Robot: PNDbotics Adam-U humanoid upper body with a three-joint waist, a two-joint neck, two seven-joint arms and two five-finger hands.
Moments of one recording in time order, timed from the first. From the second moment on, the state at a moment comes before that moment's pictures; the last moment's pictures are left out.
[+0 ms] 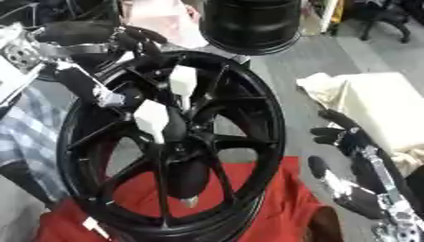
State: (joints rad) left arm -1.09 0.43 -0.65 -1.23 -0.31 -0.56 -0.56; right arm 0.31 -0.57 0.11 -1.98 -0.03 -0.45 -0.18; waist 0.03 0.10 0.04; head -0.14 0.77
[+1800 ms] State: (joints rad) left arm -1.06 0.43 -0.71 -1.23 -0.25 -0.56 -0.56; right arm 0.31 -0.57 0.11 -1.98 -0.04 -0.45 -0.18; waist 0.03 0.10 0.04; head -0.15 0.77
